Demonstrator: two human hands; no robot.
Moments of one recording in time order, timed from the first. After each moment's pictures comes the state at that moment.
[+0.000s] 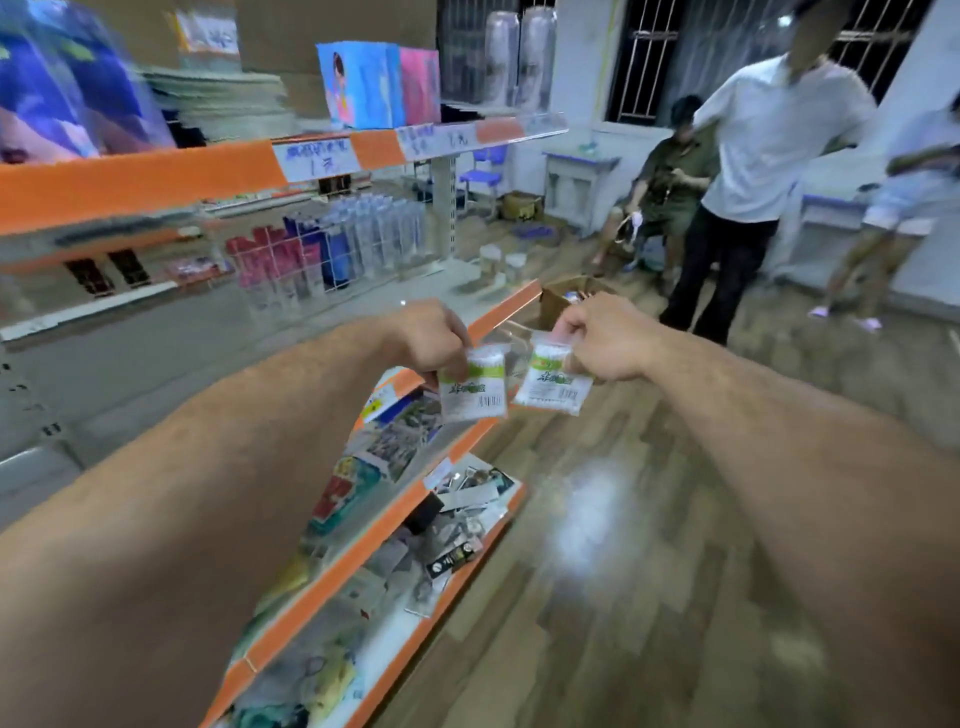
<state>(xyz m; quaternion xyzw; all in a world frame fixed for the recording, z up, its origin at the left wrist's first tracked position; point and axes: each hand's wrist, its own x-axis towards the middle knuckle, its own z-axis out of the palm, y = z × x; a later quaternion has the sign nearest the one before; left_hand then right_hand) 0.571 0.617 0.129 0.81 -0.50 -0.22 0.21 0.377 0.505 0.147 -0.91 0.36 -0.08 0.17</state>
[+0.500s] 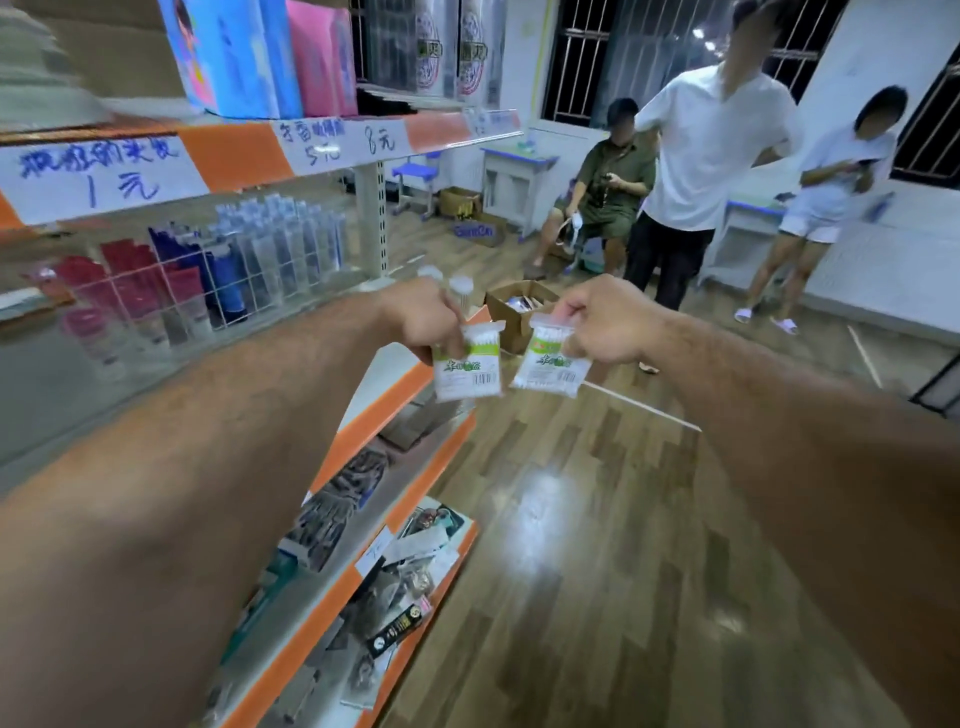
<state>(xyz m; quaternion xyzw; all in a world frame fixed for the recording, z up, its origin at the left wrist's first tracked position) 0.652 0.418 0.130 0.76 -0.54 -0.25 0.26 0.444 0.333 0.156 -0.88 0.42 -0.10 0.19</state>
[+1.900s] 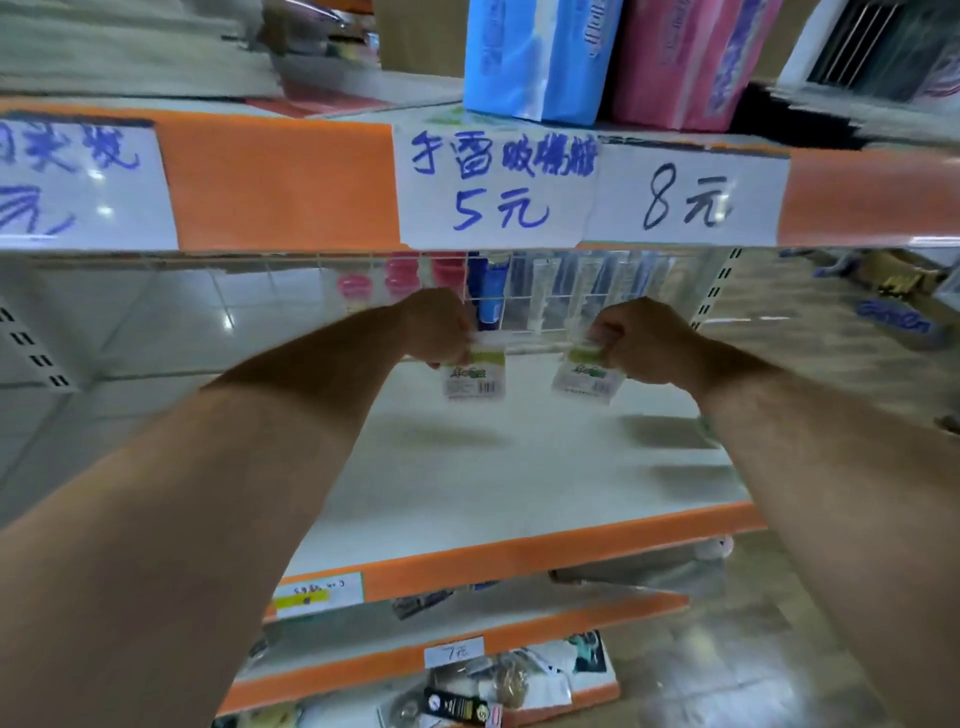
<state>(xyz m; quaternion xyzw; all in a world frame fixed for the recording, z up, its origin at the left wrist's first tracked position) 0.894 0.414 0.072 0.95 -0.22 -0.13 0.17 0.828 0.168 0.085 -0.99 0.00 -0.01 0.12</state>
